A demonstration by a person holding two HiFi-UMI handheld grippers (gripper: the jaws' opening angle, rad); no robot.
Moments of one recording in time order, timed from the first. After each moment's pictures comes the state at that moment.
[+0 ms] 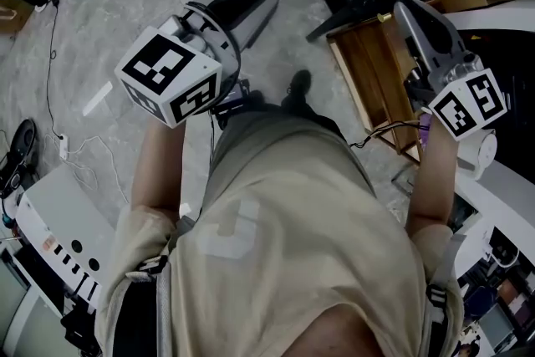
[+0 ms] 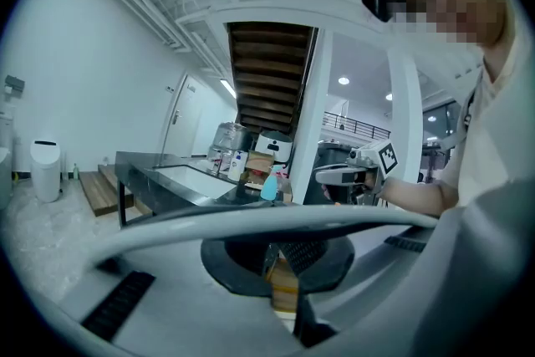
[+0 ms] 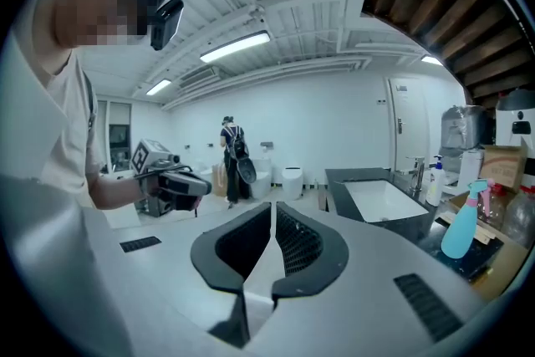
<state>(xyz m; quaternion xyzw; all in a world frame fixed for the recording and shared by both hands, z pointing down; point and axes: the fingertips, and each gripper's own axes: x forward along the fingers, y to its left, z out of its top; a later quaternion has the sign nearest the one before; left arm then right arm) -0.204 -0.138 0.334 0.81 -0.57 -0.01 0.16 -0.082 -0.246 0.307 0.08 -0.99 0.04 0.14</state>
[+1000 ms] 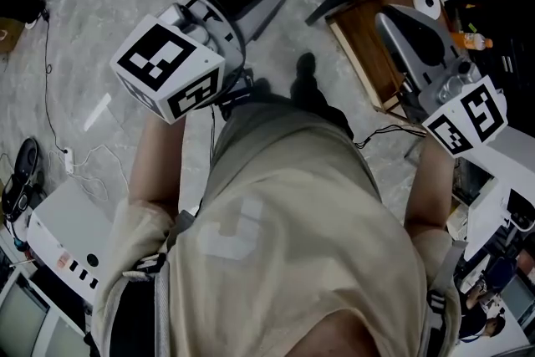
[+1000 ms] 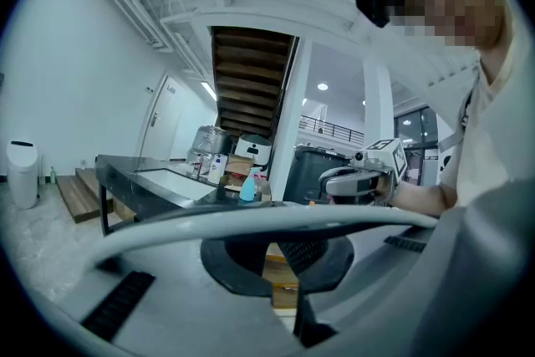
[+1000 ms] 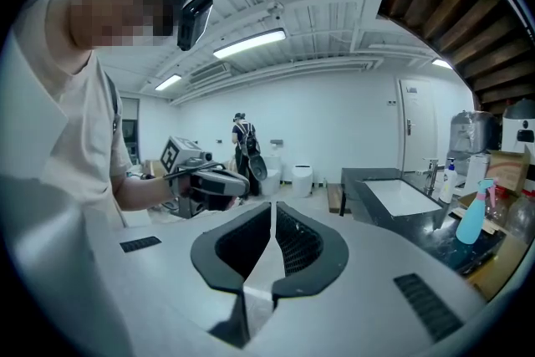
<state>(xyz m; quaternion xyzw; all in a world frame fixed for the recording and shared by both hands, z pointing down) -0.191 -0.081 0.321 0.85 -0.51 -0.02 0.13 -0.088 -0.117 0.298 0.06 -0.99 0.02 0.15</state>
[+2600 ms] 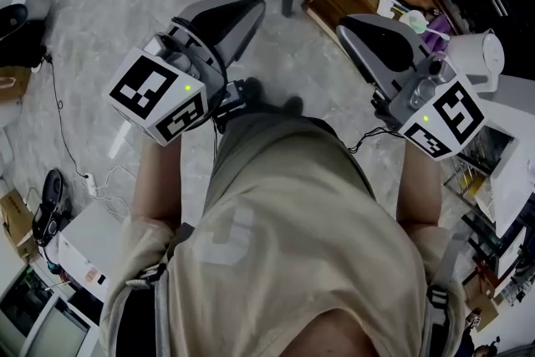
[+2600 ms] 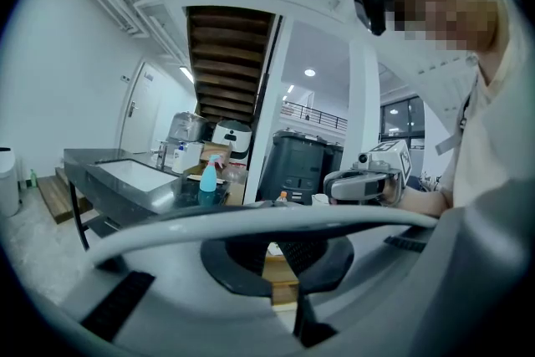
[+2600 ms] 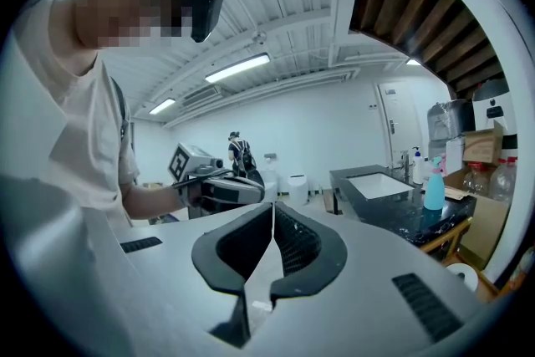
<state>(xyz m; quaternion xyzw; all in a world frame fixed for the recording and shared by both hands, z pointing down) -0.029 -0.098 0.314 0.87 -0.47 0.03 0.14 0.062 -0.104 0.297 0.08 -0.99 0.07 0.09</state>
